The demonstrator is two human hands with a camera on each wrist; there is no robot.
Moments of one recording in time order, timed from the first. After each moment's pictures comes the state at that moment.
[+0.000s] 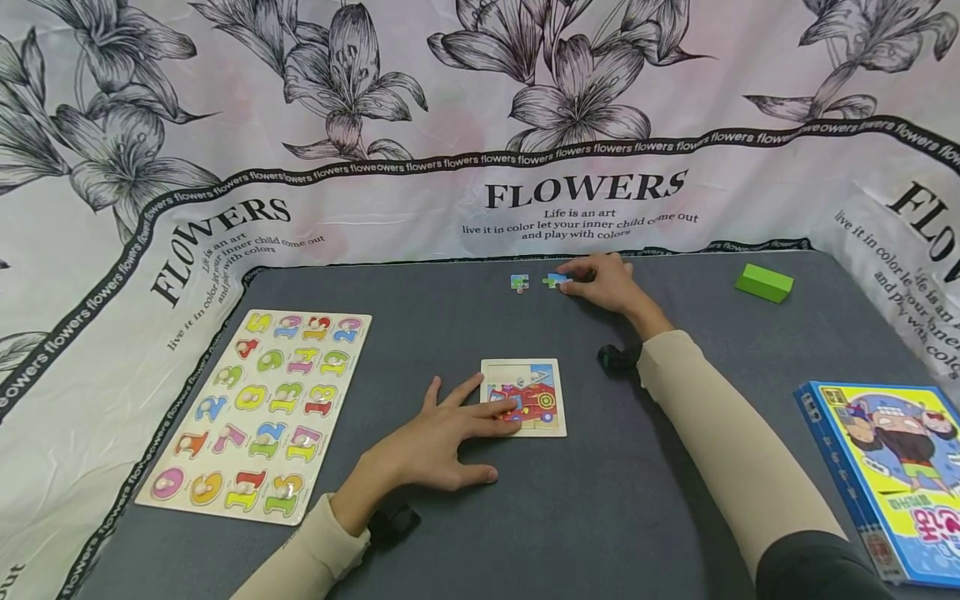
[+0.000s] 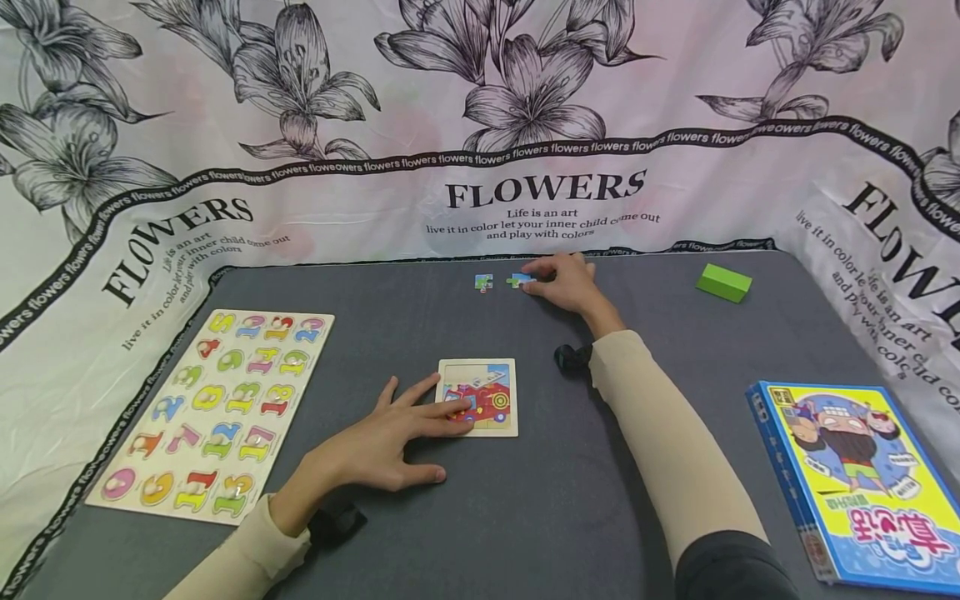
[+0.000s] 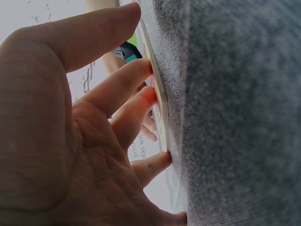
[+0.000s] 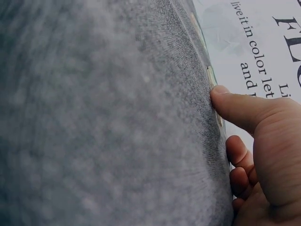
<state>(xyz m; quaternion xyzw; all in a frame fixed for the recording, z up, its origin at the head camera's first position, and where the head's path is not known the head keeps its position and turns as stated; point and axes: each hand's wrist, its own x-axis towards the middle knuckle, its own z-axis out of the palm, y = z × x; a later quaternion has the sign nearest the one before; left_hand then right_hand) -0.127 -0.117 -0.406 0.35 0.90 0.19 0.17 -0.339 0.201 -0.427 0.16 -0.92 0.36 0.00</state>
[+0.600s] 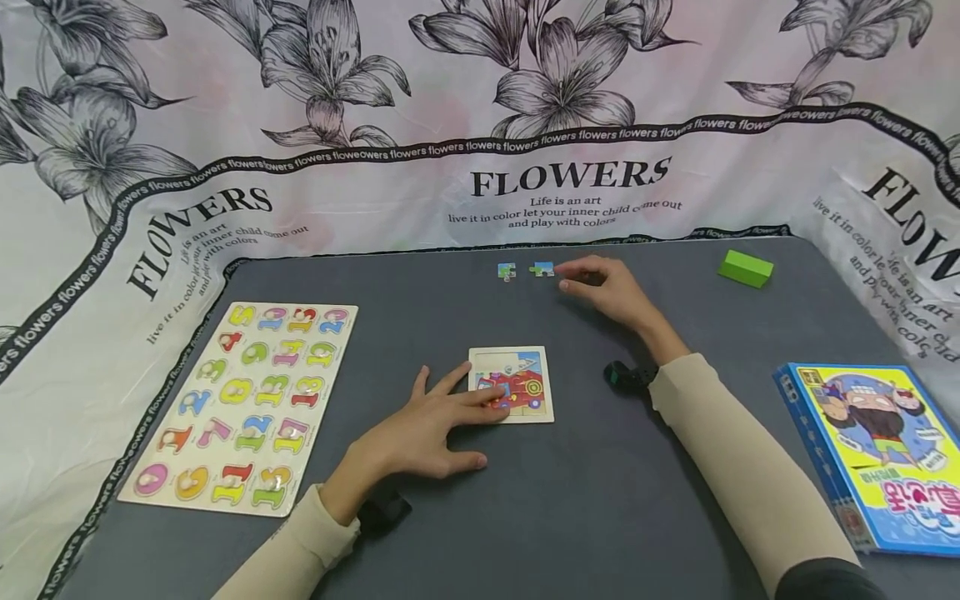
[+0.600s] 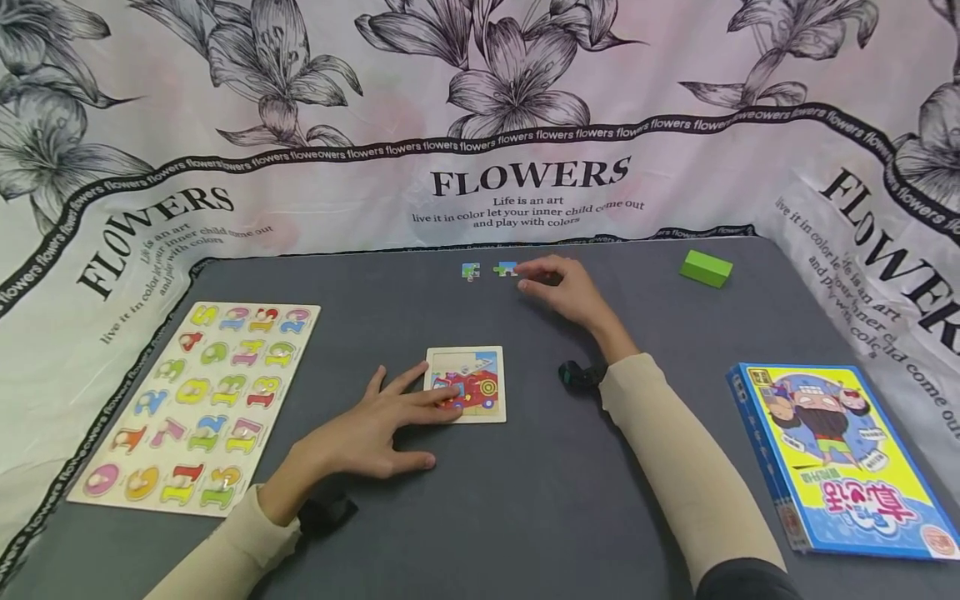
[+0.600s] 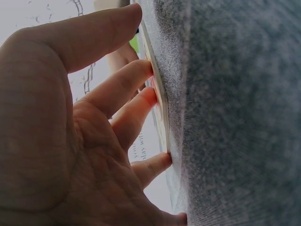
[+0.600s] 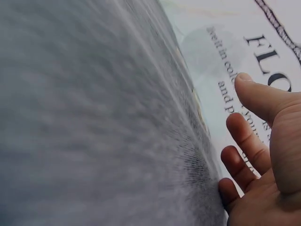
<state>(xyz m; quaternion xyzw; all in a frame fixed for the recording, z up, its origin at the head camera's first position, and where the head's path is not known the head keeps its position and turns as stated) -0.126 -0.116 -0.406 0.36 0.90 0.20 0.16 -0.293 0.215 -0.429 0.18 -0.85 0.50 0.02</state>
